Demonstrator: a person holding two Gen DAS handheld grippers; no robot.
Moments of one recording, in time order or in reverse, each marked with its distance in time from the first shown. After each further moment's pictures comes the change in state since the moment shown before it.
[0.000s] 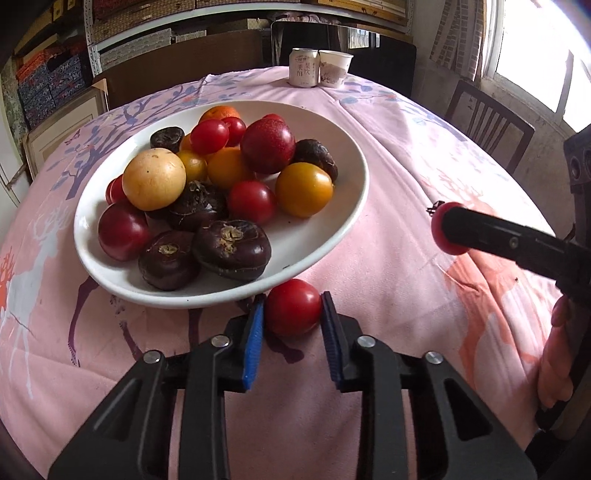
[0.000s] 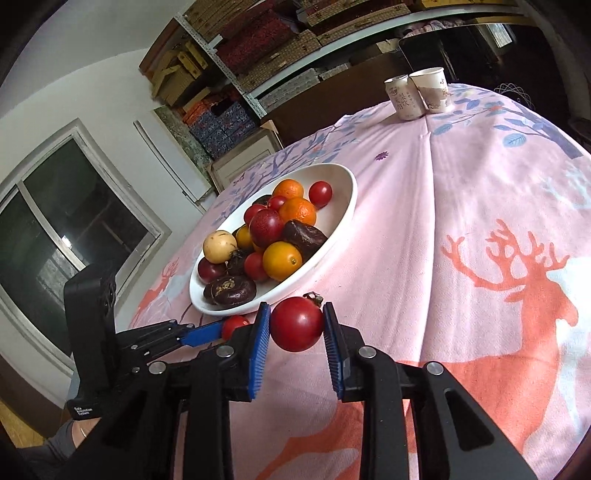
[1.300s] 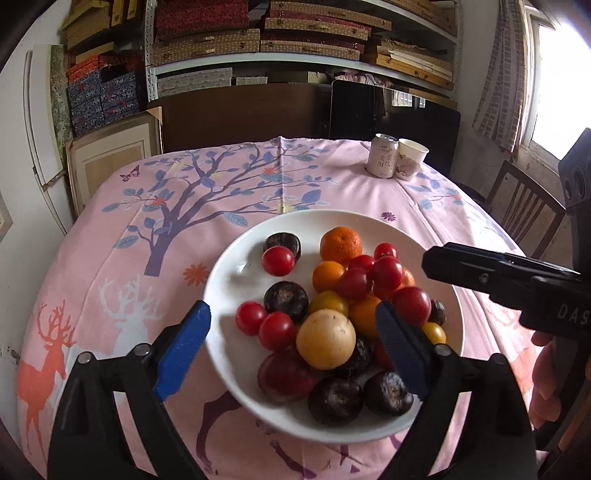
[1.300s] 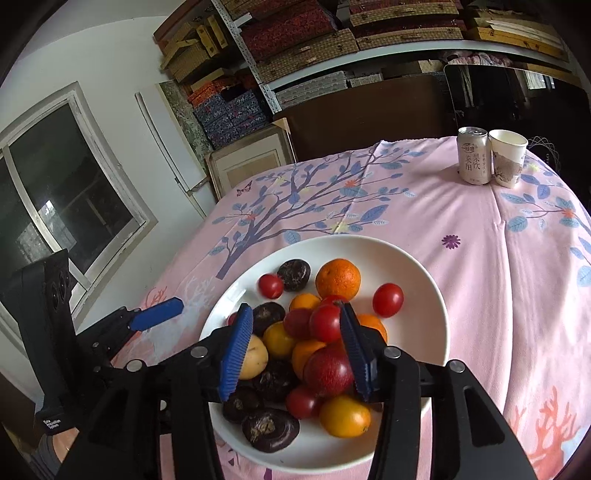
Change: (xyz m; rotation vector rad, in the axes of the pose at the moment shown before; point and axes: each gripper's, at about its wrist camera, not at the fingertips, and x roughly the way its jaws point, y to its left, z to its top) left arm -0.045 0.101 0.069 -0.113 -0.194 0.116; right arm 0.071 0.076 0.097 -0.119 0.030 -0.095
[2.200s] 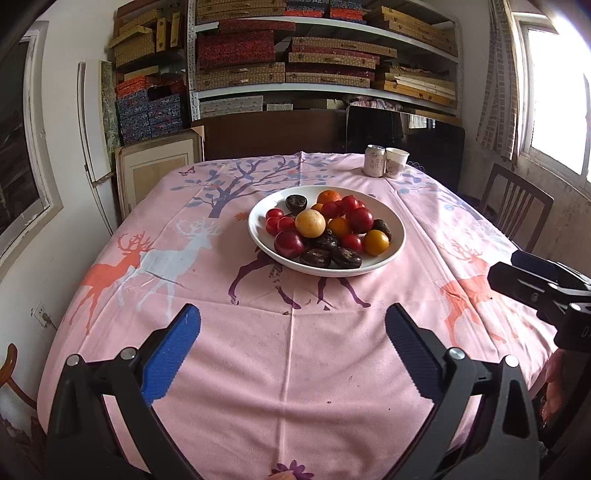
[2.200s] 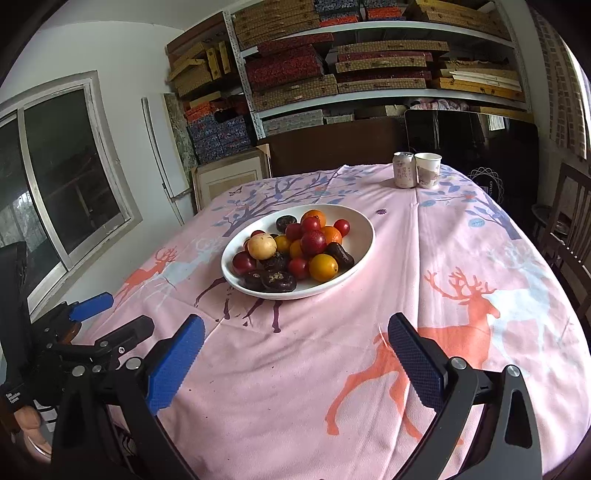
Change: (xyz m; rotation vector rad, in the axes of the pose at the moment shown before) left arm -0.174 -0.041 -0.130 -0.040 -0.111 0.125; right arm -0.155 0.049 -0.142 -0.088 -0.156 -0.180
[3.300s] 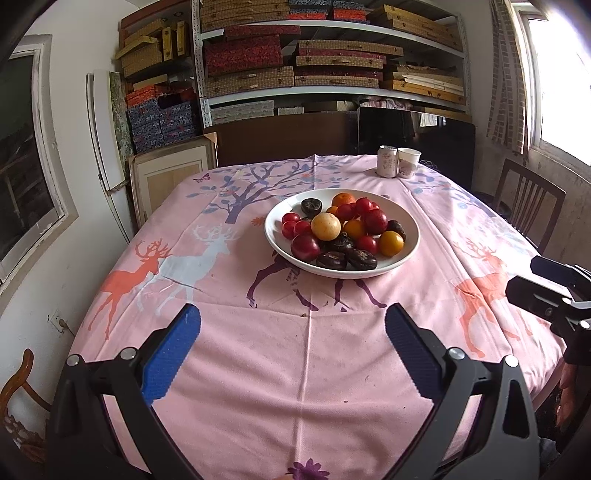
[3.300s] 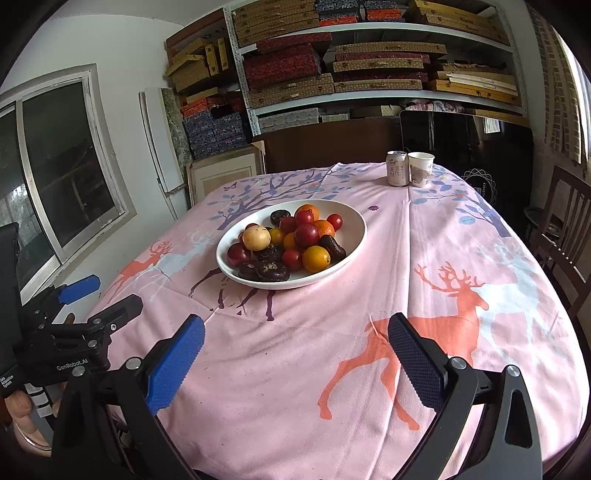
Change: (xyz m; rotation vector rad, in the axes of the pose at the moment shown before) left arm -0.003 -0.001 0.004 0.029 -0.010 0.064; right arm -0.006 0.003 -0.010 -0.007 0.014 -0.031
